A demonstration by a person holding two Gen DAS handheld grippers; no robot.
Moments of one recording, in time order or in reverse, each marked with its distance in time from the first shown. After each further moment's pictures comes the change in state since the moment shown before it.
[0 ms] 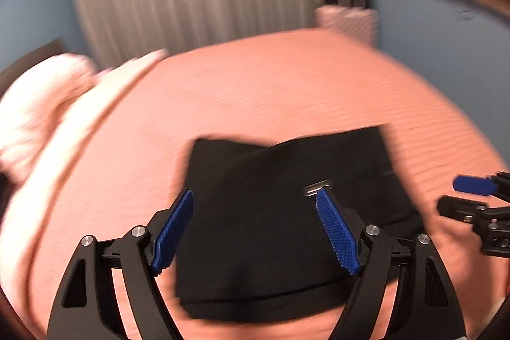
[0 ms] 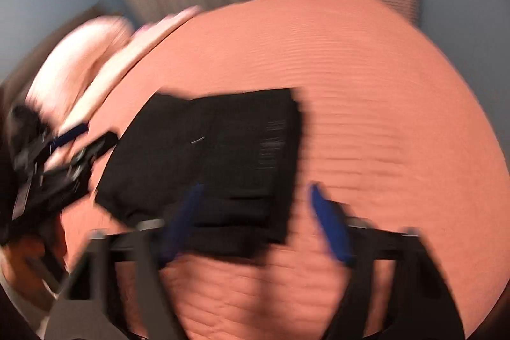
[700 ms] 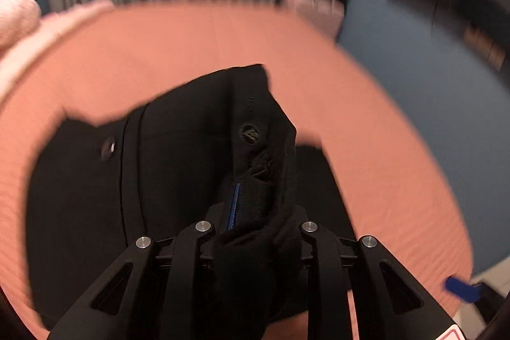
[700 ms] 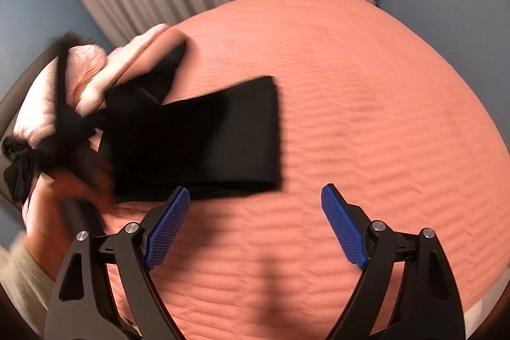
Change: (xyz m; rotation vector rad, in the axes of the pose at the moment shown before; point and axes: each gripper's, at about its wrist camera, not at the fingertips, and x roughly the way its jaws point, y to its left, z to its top) left arm 0.083 -0.079 -0.001 -0.106 0.189 -0.388; right arm -0.064 -0.030 -0.065 0.307 -0.085 -0.139
